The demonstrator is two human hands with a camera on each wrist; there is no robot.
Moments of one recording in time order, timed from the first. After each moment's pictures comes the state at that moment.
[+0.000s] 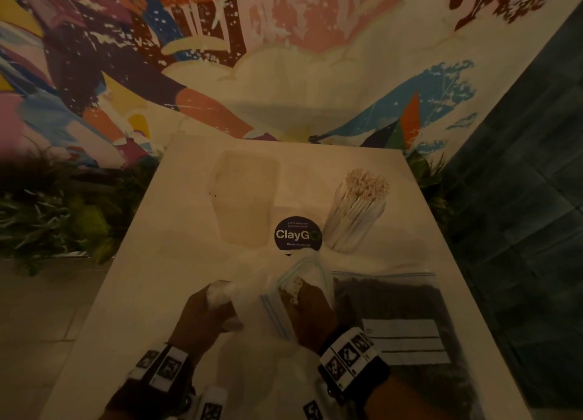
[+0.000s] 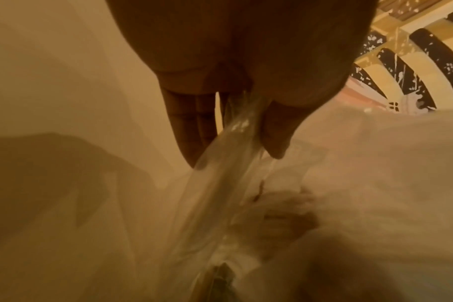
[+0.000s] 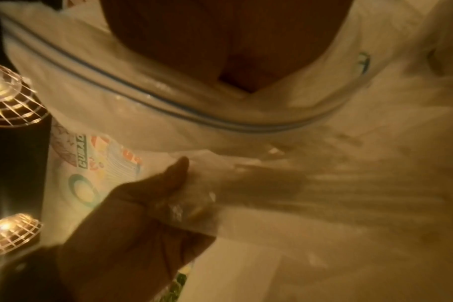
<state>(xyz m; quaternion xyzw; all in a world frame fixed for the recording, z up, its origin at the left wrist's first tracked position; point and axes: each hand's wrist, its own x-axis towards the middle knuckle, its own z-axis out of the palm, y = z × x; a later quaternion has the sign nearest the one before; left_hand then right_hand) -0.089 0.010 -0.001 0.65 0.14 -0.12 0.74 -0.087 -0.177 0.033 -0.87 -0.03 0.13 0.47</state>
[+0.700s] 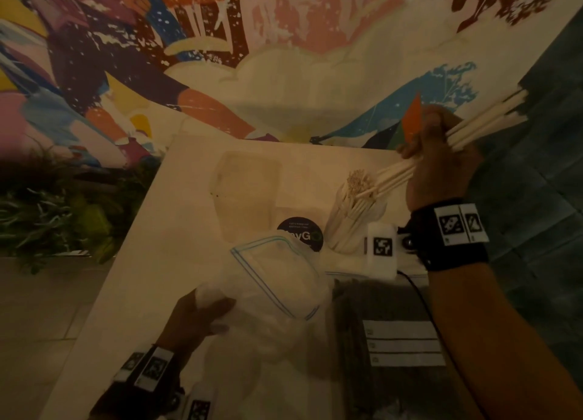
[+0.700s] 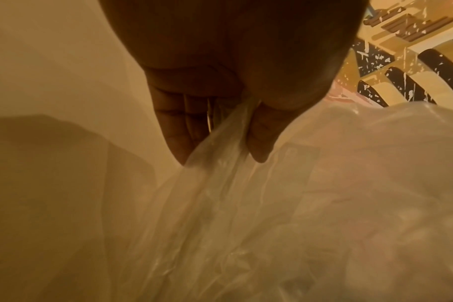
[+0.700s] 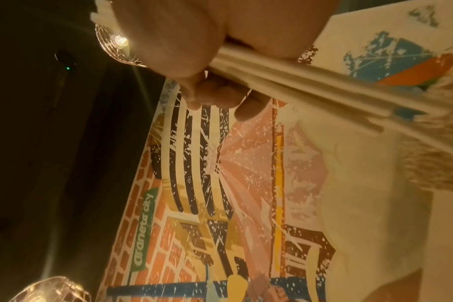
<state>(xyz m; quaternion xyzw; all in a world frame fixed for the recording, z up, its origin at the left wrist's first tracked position) -0.089 0.026 -0.009 0.65 0.20 -0.11 0.72 0.035 -0.272 0.181 -0.59 -0.02 -0.38 0.72</state>
